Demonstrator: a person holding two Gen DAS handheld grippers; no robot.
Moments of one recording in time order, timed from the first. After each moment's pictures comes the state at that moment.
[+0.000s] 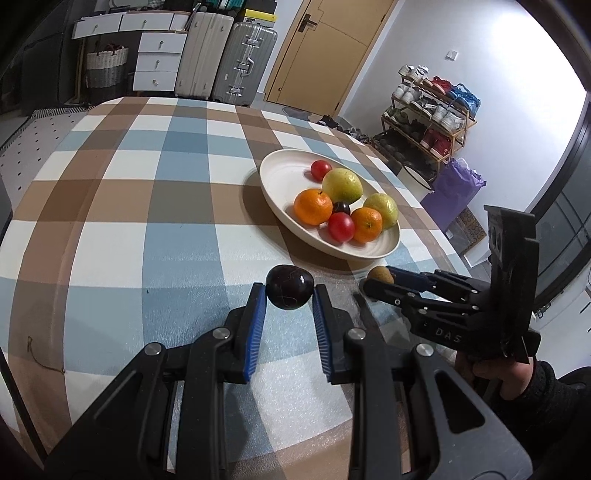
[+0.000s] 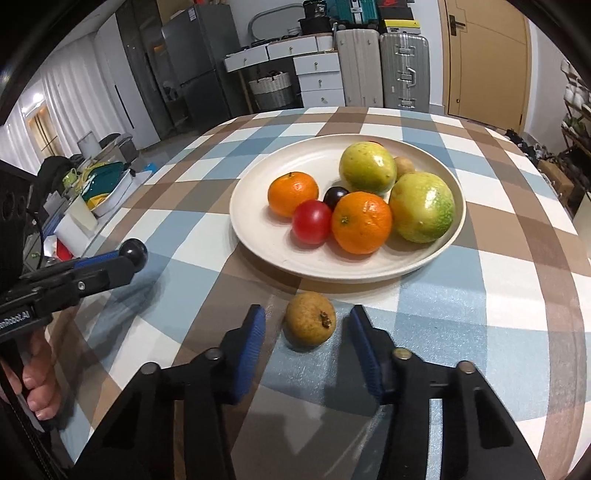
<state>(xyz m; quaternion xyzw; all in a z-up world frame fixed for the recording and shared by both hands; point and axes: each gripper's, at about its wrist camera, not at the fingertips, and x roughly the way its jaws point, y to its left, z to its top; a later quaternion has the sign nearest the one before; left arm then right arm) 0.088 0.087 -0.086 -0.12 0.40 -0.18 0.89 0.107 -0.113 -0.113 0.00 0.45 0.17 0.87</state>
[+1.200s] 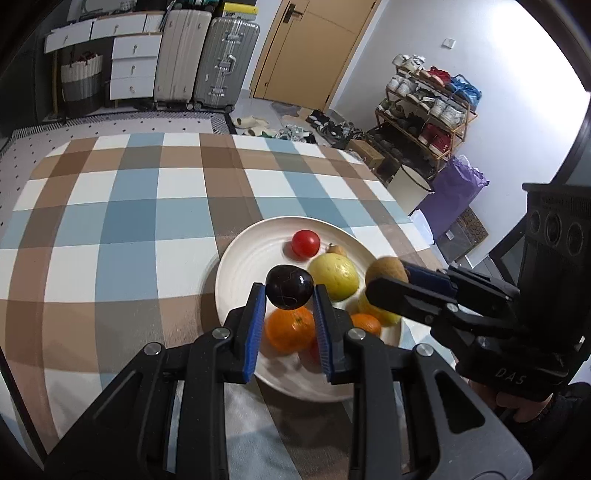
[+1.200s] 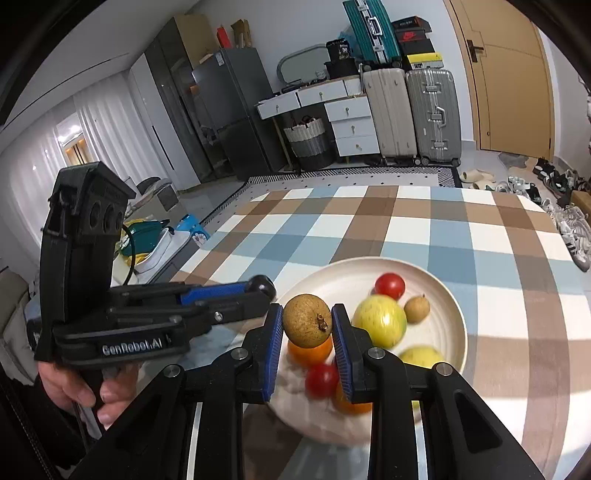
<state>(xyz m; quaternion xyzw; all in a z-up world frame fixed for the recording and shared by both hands) 0.239 0.036 -0.050 -0.11 0.42 -0.20 0.88 0.194 -0.123 -0.037 0.06 0.38 0.26 0.89</state>
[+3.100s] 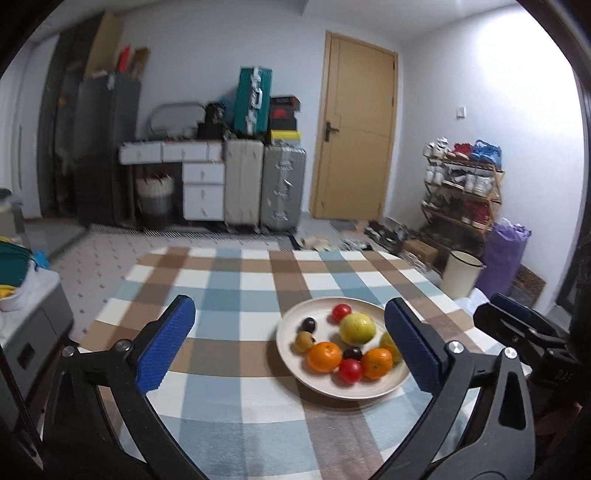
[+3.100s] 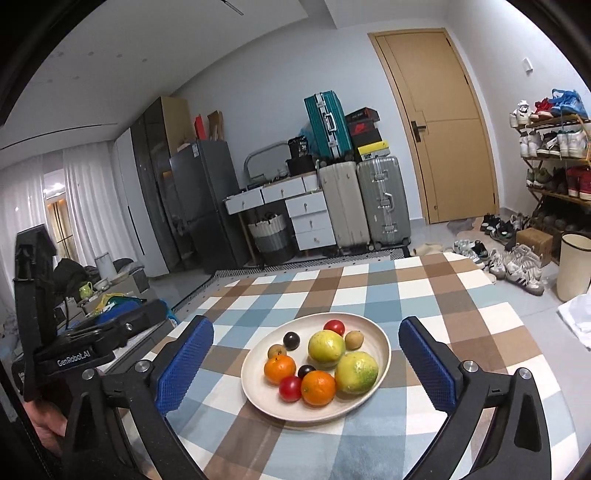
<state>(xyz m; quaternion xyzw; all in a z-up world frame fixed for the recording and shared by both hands) 0.055 0.038 0.014 -0.04 0.17 -0.04 0.98 0.071 -0.182 -0.012 0.09 0.19 0.16 0.96</state>
